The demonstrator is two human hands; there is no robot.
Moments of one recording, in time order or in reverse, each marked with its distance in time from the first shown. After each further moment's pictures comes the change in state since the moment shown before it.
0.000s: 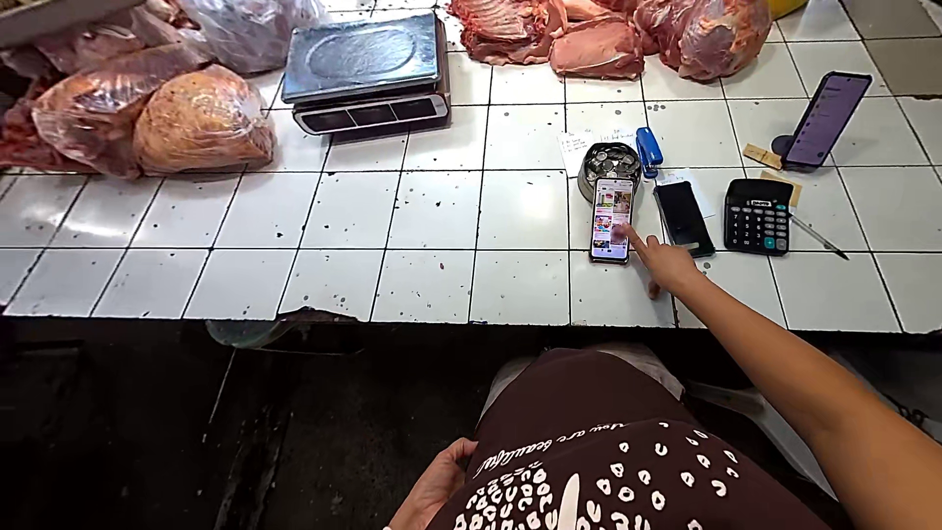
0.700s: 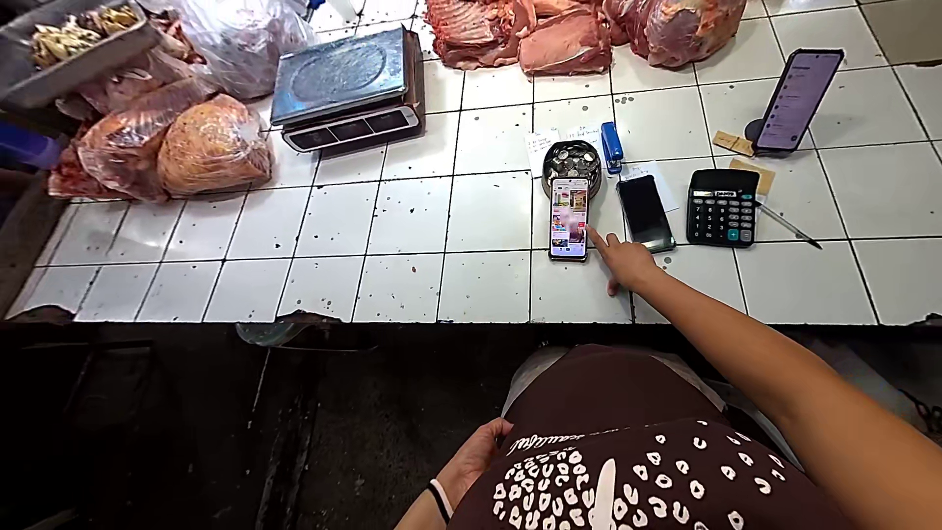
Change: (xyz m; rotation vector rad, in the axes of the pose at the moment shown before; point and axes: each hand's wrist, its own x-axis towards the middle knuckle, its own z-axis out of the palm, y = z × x) left_hand 0.020 -0.067 0.103 0.163 -0.036 -0.052; right_hand -0.003 0.030 0.007 0.114 0.021 -0.179
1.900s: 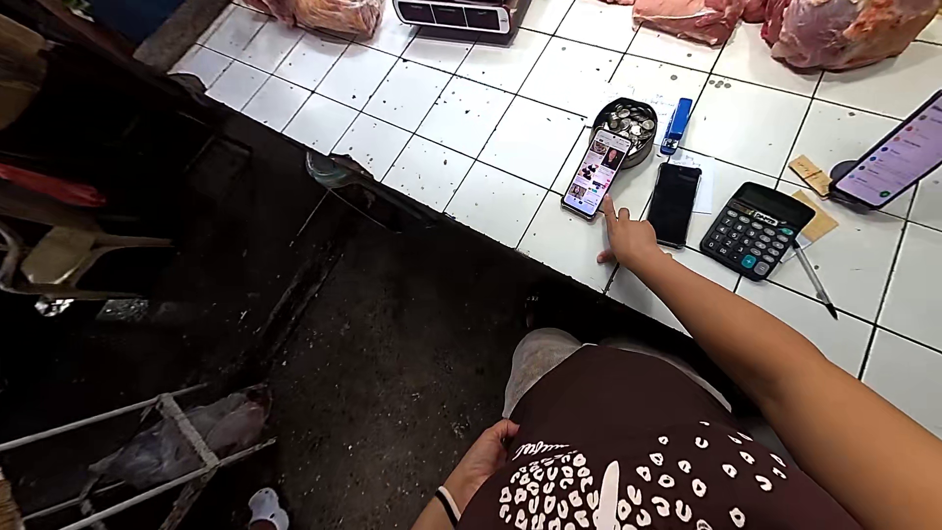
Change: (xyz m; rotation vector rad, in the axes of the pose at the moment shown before) left_hand 0.042 -0.201 0.105 -0.478 0.049 0.150; right_hand -0.012 0.016 -0.001 -0.192 -0.004 -0.209
